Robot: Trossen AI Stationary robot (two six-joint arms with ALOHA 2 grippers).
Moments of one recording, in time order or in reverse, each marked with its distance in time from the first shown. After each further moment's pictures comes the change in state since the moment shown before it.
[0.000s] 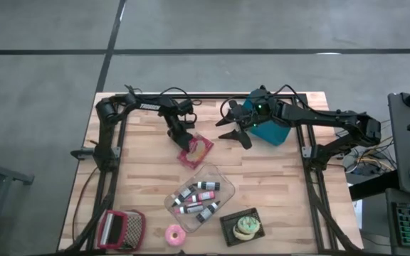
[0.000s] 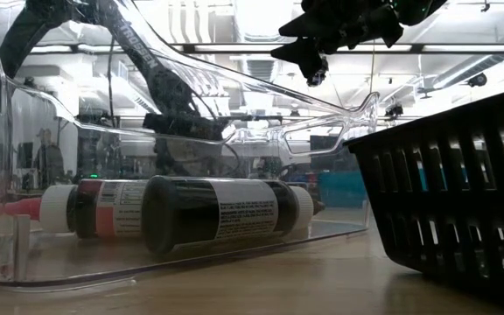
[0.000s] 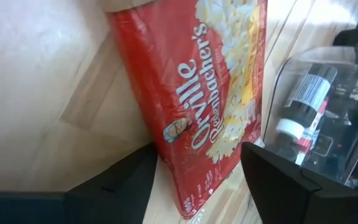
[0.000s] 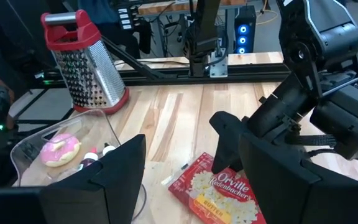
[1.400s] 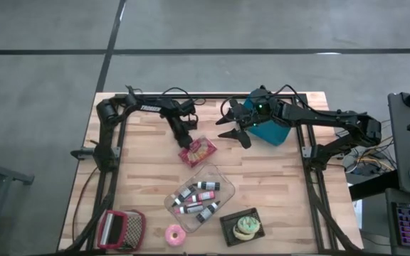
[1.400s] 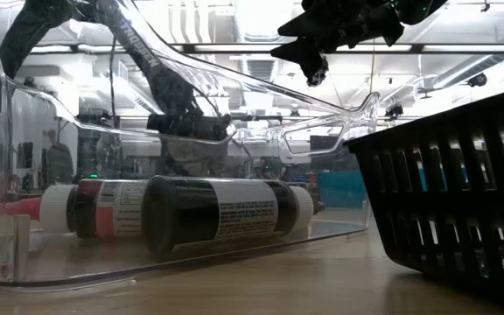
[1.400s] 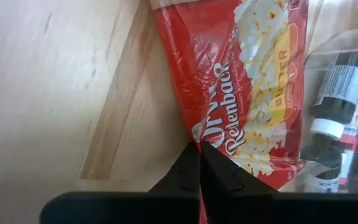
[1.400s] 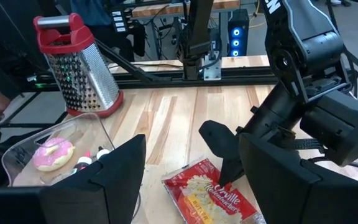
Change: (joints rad) left arm -0.027 -0.008 0.000 0.080 -0.079 0.142; right arm 0.000 -0.006 0.000 0.007 0.027 0.004
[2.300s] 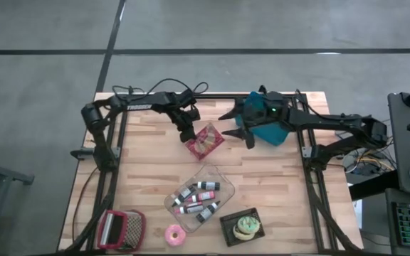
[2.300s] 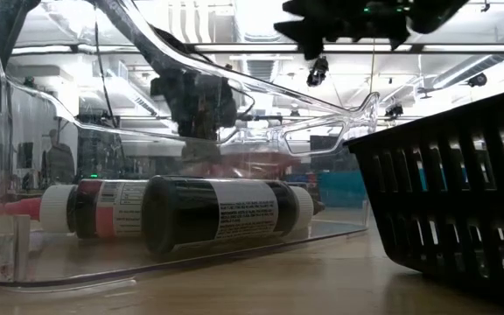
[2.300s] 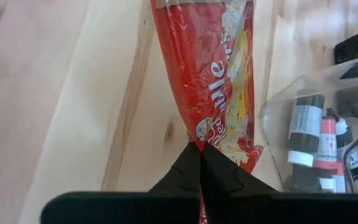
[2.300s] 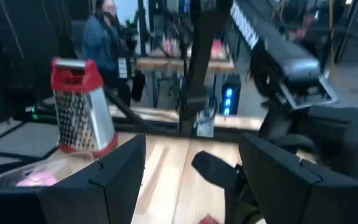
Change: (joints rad) left arm -0.031 -0.190 0.057 0.042 -0.096 -0.012; right arm 0.000 -0.066 -0.135 0.349 -0.009 -0.015
